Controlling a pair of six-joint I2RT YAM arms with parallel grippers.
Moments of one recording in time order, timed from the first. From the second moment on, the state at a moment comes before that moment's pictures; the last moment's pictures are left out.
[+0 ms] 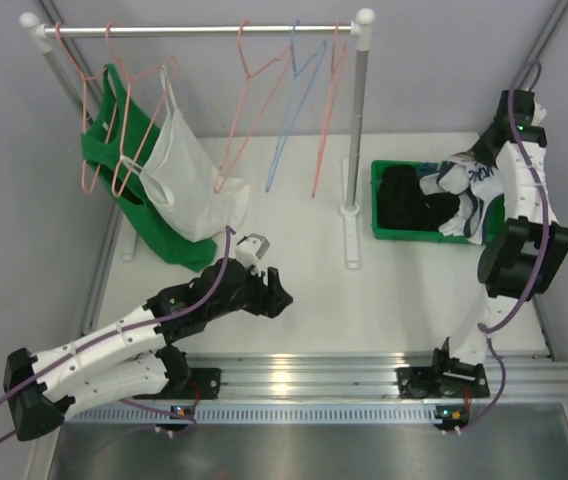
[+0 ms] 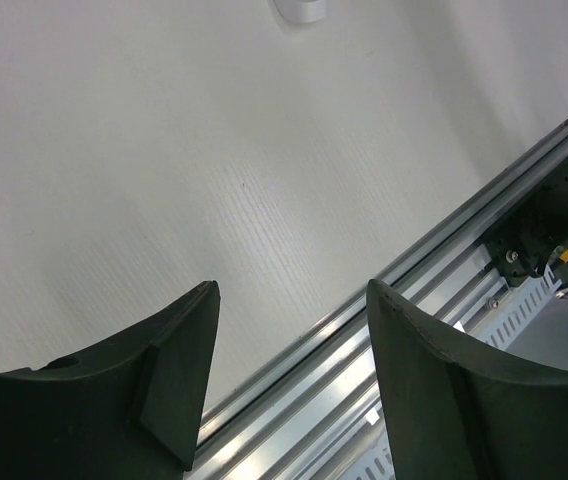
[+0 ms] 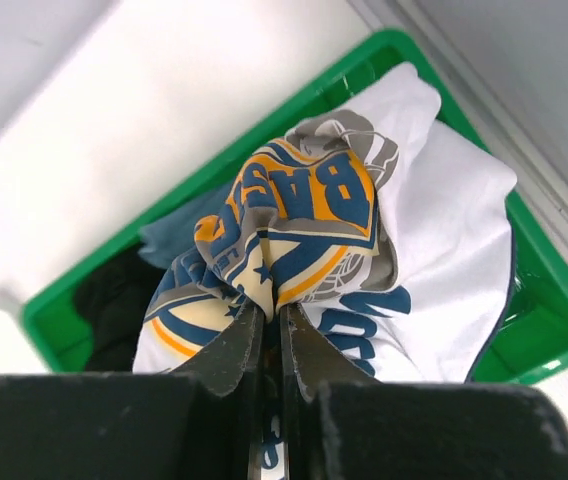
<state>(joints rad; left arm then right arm) -0.98 0.85 0.67 -0.36 -0.08 -0.60 -0.21 1.93 1.87 -0.75 0.18 0.47</state>
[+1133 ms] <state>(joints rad) -0.98 0.83 0.71 -0.38 -0.13 -0.57 -0.19 1.28 2.02 -0.76 -0.01 0.57</state>
